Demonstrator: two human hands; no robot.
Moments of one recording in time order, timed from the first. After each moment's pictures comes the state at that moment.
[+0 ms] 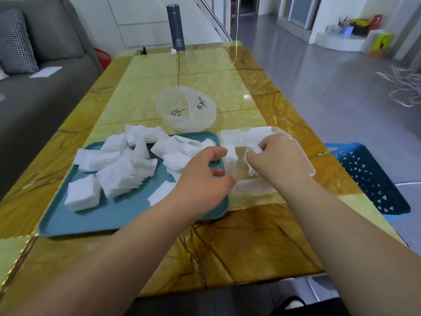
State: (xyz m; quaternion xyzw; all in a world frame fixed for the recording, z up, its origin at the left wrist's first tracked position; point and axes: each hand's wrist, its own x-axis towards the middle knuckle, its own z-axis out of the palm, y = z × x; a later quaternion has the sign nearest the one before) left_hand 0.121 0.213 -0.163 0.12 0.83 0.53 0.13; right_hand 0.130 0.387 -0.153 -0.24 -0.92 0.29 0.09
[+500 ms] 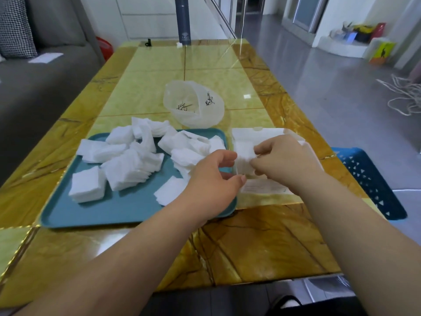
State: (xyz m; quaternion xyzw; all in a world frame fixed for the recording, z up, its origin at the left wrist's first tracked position) left_hand 0.125 0.208 -0.171 0.11 0.81 0.55 0.15; right_hand 0.139 0.372 -0.132 -0.21 -0.92 0.34 0.00
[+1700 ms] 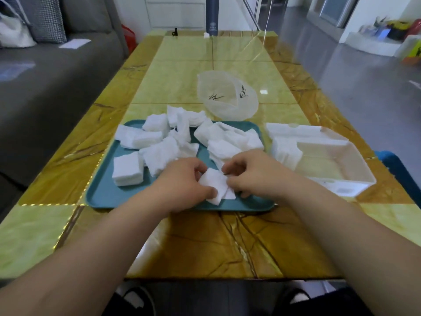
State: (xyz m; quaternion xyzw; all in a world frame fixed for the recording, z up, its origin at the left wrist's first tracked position) left_hand 0.098 0.089 -0.168 0.08 0.93 0.30 0.17; right_hand 0.112 0.279 -0.172 -0.04 -0.89 0.42 -0.14
